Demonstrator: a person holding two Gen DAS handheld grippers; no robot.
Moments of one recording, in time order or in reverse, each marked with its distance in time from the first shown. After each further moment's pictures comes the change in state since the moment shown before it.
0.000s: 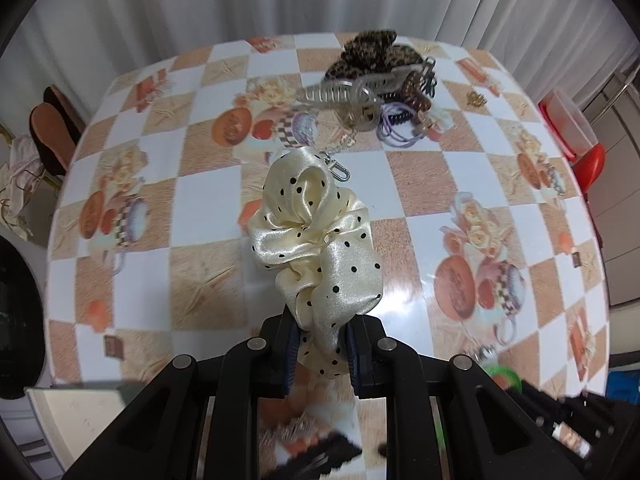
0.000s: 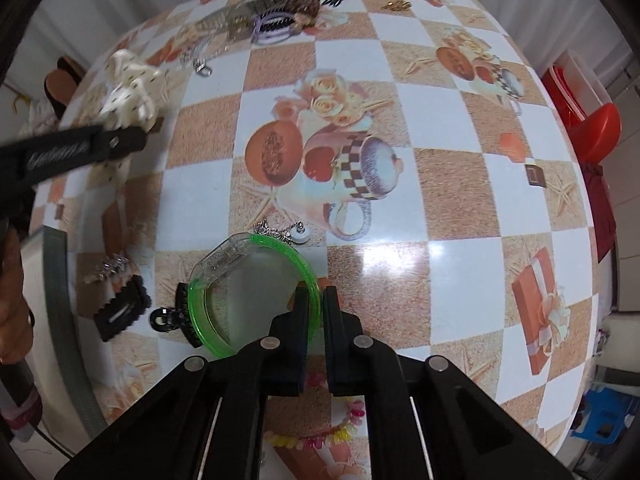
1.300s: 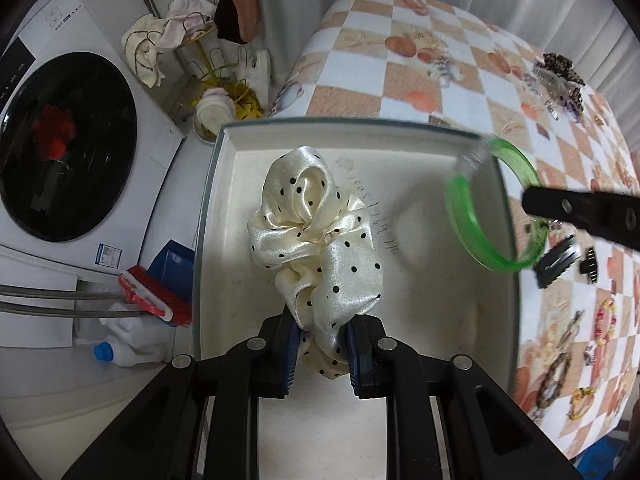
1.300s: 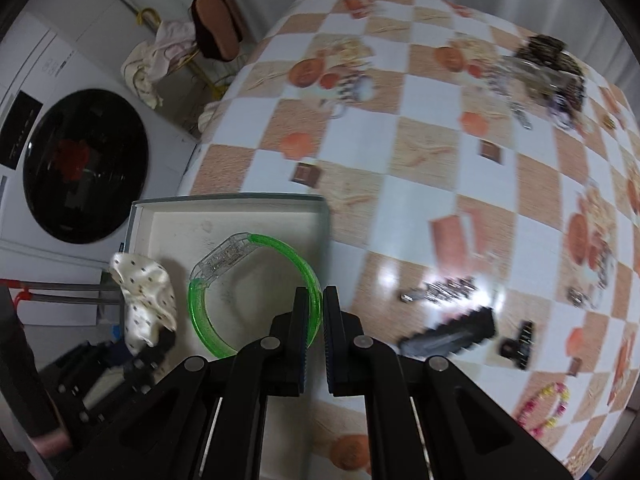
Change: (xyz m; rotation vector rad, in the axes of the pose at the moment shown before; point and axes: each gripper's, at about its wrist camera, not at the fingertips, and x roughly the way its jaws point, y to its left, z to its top) left arm -0.076 0.216 -0.207 -0.334 0.084 0.208; right arm -0.033 0.260 -0.007 -0.314 0.048 0.221
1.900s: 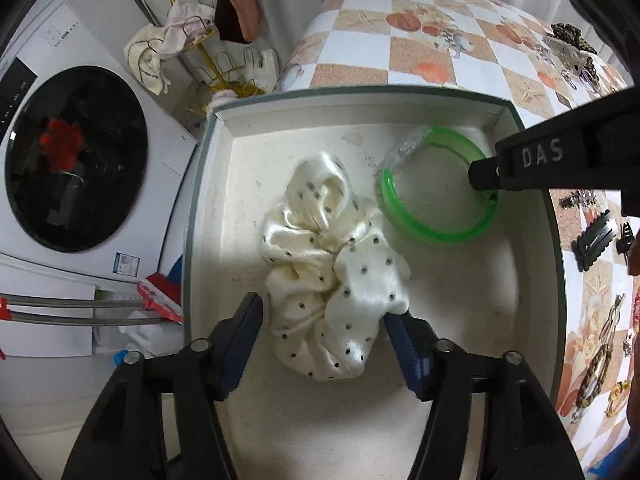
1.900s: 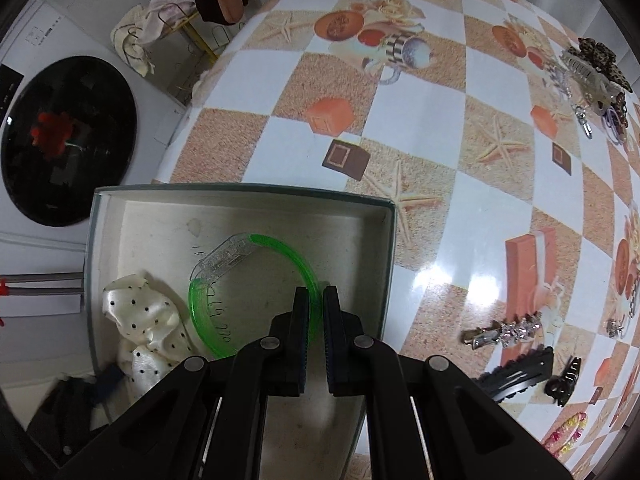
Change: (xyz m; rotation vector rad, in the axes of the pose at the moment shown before) left arm 0.020 -0.010 -0.008 0.043 -0.006 0.102; right arm 0.068 0.027 0.015 -0.040 0.087 -0.036
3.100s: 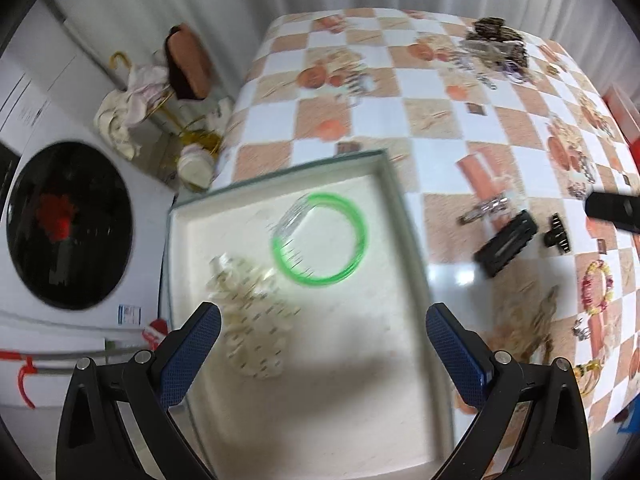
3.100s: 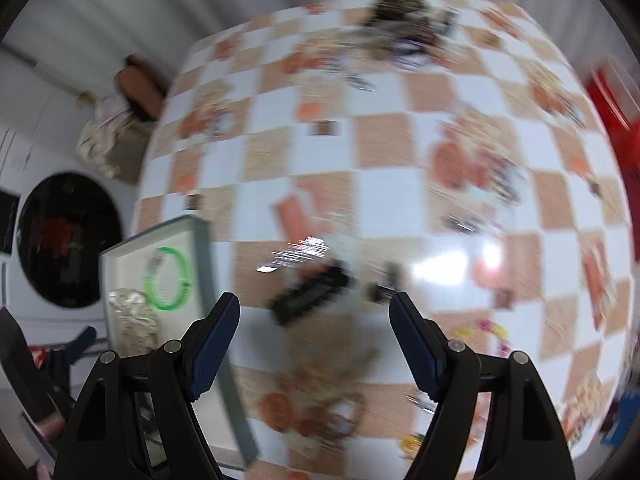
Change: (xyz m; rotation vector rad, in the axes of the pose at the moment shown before) left arm -0.067 -0.070 0.019 0.185 -0.081 -0.038; right arm -0.126 -0.164 -0.090 0.355 -0.148 0.016
